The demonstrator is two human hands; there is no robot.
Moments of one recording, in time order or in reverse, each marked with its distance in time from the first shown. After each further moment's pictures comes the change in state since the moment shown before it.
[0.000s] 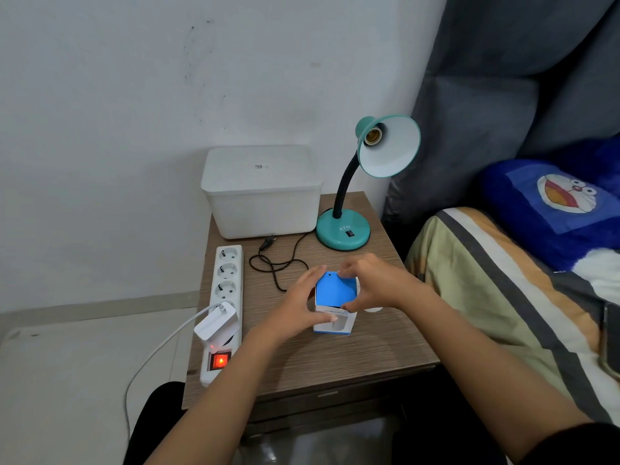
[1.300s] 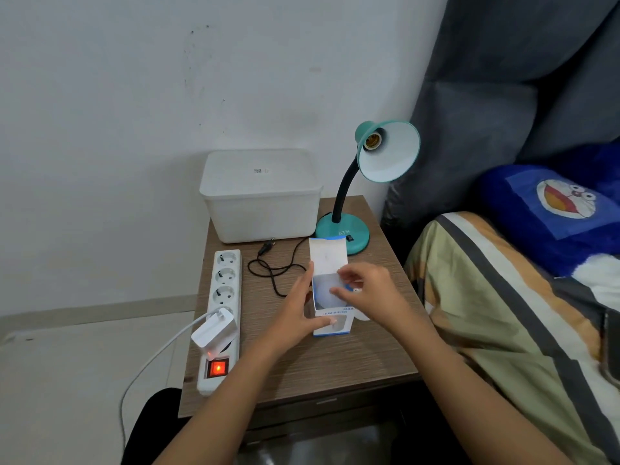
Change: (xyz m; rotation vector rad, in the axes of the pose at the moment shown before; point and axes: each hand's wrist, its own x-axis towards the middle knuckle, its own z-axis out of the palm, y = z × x) left_hand 0.000 -0.010 0.009 -0.178 0.091 -0.013; right_hand -0.002 -0.012 0.027 0.495 0.404 0.209
